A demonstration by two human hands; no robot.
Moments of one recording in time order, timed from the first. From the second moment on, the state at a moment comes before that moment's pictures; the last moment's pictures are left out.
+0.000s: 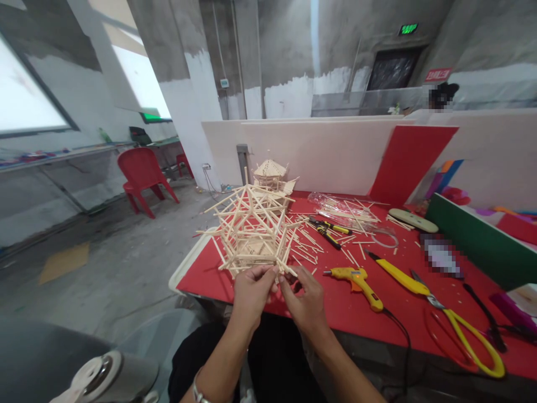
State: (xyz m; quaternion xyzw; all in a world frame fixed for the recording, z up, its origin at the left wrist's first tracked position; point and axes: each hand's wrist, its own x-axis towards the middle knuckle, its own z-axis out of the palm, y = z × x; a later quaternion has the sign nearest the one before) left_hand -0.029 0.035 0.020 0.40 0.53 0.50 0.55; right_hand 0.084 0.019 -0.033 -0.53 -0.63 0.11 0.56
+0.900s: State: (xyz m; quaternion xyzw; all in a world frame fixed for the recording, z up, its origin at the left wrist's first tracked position) left_hand -0.034 0.028 0.004 0.51 0.52 0.53 0.44; right_hand 0.085 0.017 -0.031 -0.50 -0.62 0.15 0.59
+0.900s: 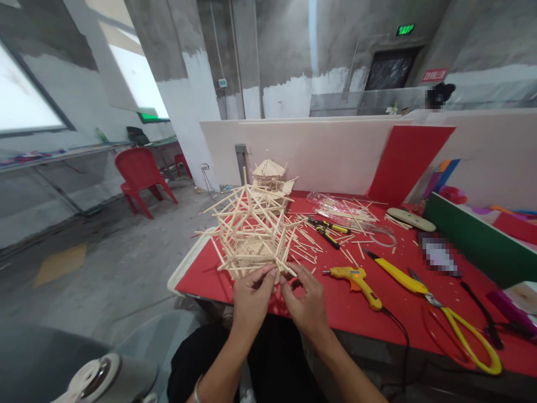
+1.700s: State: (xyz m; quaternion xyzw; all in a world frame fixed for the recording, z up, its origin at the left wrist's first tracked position) left_hand -0.039 0.023 0.011 0.50 0.53 0.56 0.39; right_hand 0.087 0.016 -0.033 -0.51 -0.61 0.15 0.59
